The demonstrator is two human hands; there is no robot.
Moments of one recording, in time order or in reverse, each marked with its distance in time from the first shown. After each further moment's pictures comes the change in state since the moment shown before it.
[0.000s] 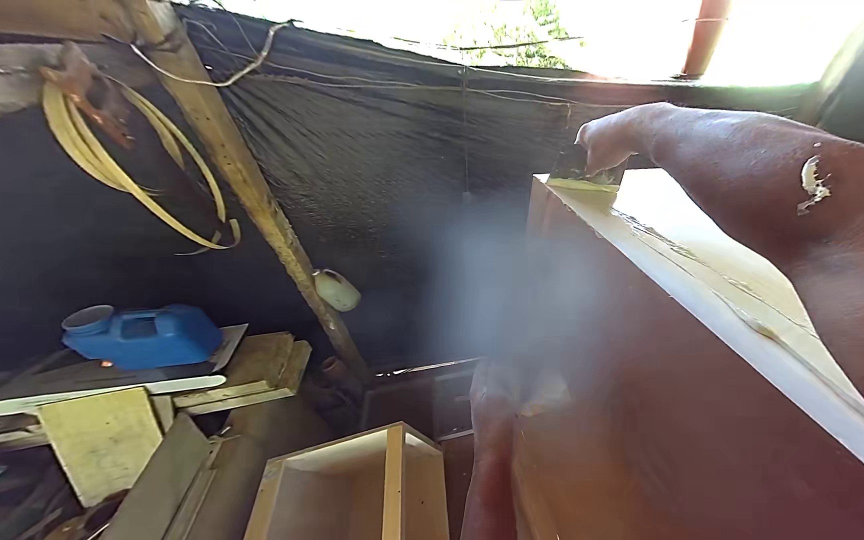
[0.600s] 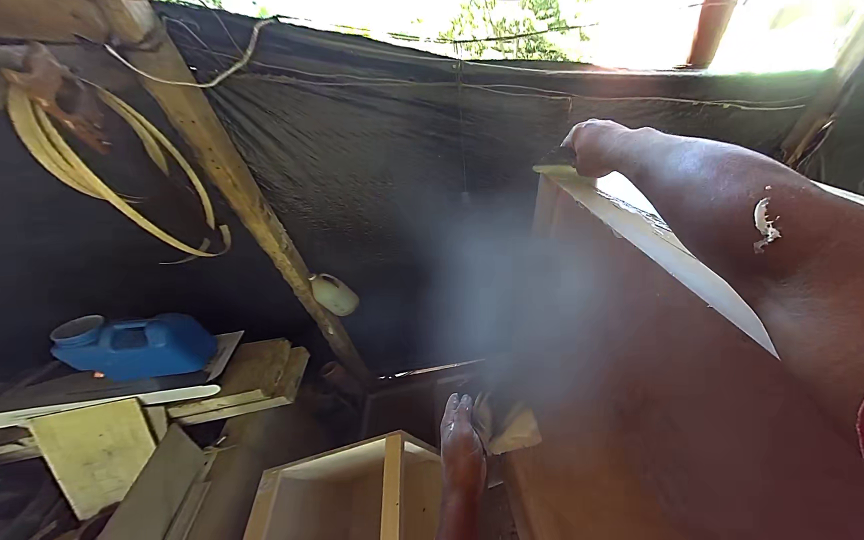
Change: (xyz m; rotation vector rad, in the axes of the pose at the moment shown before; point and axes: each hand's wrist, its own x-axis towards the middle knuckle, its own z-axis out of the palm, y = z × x) left_hand 0.027 -0.035 -0.044 0.126 0.118 -0.027; right_hand 0.056 0.015 0.040 0.111 0.201 0.080
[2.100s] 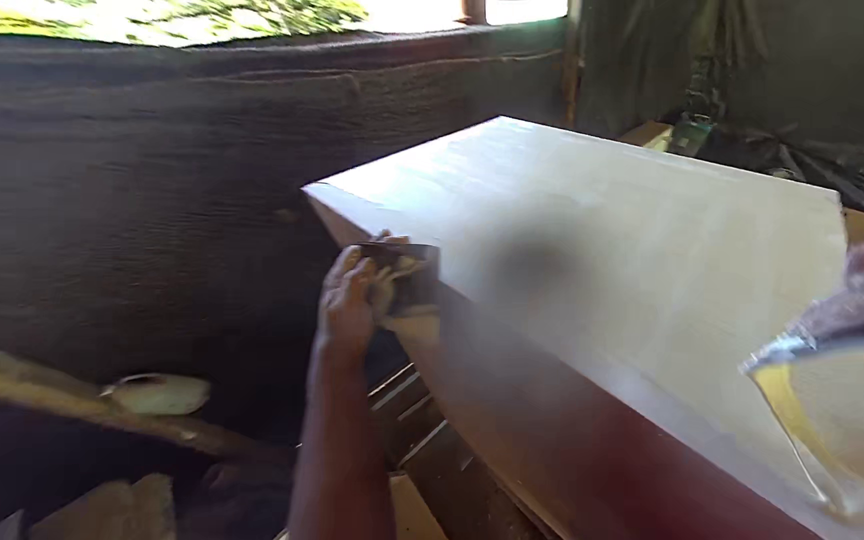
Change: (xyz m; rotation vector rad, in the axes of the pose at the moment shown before) left_hand -0.005 0.167 0.152 0.163 -0.935 0.568; right_hand -0.617 0.071 -0.087 0.336 -0.207 0.137
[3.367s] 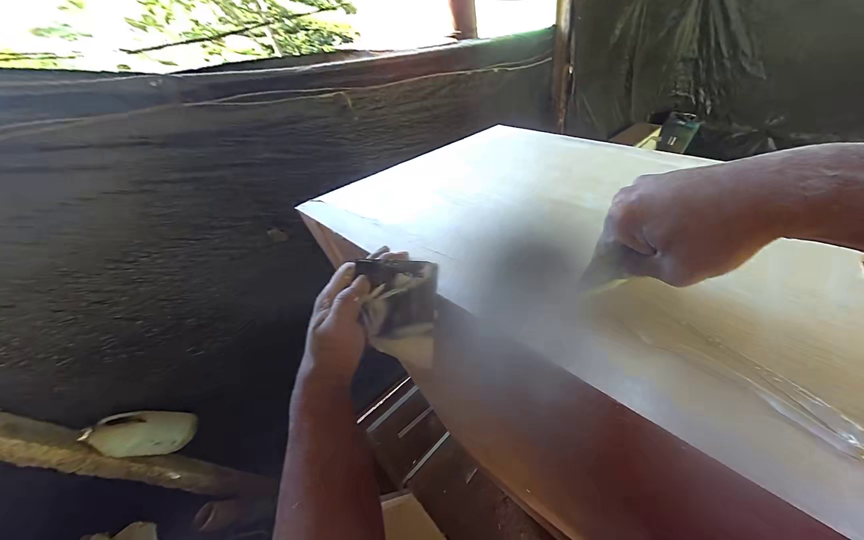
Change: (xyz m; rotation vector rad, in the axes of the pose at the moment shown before) left_hand 0.014 -0.031 -0.025 0.015 -0.178 0.042; right_hand 0.184 -0.052 -0.013 -0.231 -0.161 -0.086
